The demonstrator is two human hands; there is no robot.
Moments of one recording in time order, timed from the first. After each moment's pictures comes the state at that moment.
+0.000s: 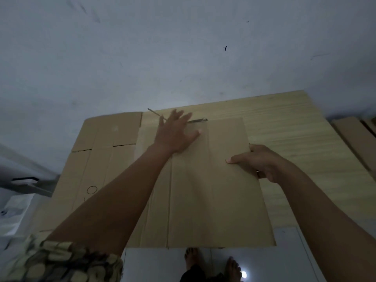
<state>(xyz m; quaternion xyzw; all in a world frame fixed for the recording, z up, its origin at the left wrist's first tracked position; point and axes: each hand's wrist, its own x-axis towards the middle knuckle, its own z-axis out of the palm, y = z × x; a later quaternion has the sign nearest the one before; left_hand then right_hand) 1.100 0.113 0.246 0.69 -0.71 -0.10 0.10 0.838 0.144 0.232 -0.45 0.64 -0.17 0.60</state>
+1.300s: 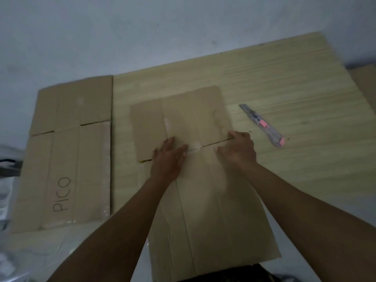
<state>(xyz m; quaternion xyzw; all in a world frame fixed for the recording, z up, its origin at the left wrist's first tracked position) 1.111 0.165 0.061 0.70 -0.68 -0.21 0.04 0.882 0.123 0.087 -0.51 0.76 -0.11 0.39</state>
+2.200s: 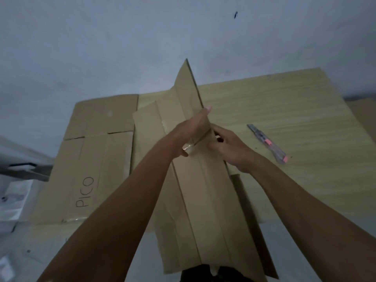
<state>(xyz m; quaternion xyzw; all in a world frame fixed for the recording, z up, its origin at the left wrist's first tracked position) 1.070 0.127 0.253 0.72 -0.34 -0.57 0.20 0.920 0.137 0.217 -0.60 0.45 -0.27 0.60</state>
